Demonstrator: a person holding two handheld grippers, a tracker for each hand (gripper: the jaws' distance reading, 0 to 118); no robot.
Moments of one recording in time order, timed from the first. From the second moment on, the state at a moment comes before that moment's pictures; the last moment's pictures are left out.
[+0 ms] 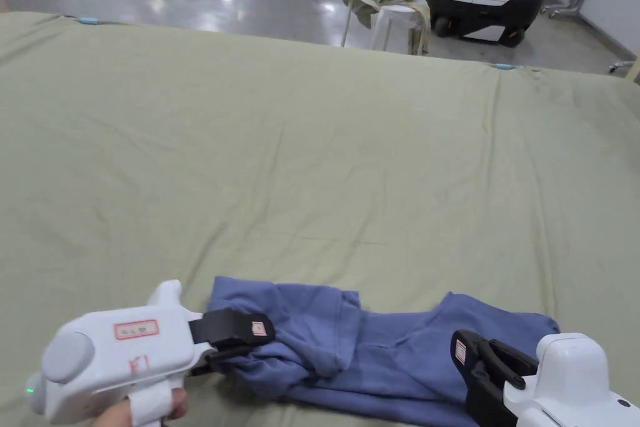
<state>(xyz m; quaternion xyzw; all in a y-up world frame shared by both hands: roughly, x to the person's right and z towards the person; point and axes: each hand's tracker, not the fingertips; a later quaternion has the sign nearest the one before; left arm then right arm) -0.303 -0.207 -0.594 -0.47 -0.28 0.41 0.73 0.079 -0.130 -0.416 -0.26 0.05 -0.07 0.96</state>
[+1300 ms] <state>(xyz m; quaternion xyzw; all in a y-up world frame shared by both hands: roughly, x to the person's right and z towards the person) -0.148 -0.121 -0.578 -0.41 -0.31 0.28 0.81 0.173 -0.138 -0.385 -0.25 0.04 -0.15 0.95</state>
